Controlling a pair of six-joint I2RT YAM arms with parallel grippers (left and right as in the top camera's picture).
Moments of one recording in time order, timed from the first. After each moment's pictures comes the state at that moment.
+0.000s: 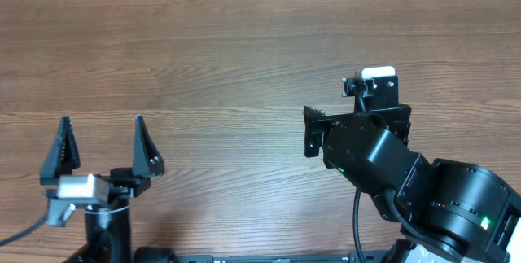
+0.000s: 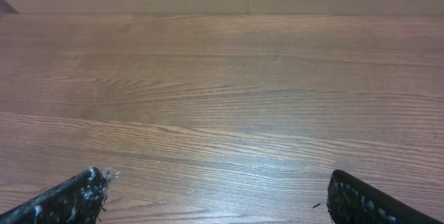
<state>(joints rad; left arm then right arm) -0.06 0.22 0.56 0.10 -0.07 -0.03 1.00 1.20 1.69 -1.32 0.62 0.69</state>
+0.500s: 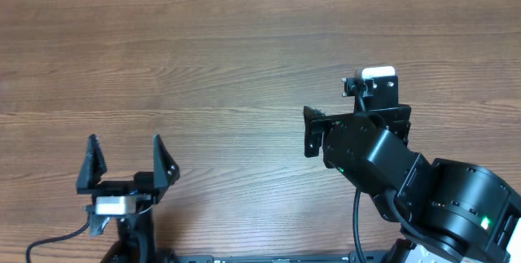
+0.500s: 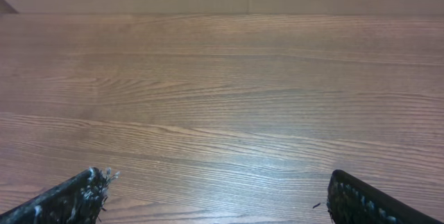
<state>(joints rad) -0.06 0.02 0.09 0.55 -0.06 -0.02 1.00 1.20 1.69 -1.32 0.62 0.69</state>
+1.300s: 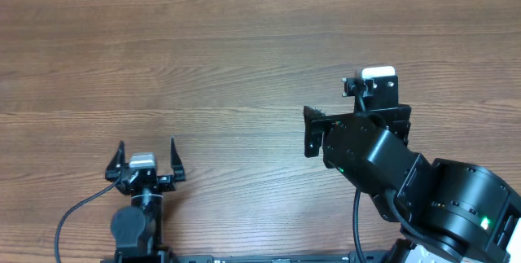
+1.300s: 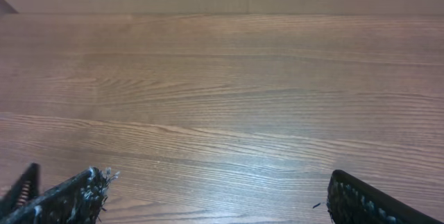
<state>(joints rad) 0.04 0.01 0.01 -0.07 -0.06 0.07 1.00 1.20 1.69 -1.32 0.62 0.69</state>
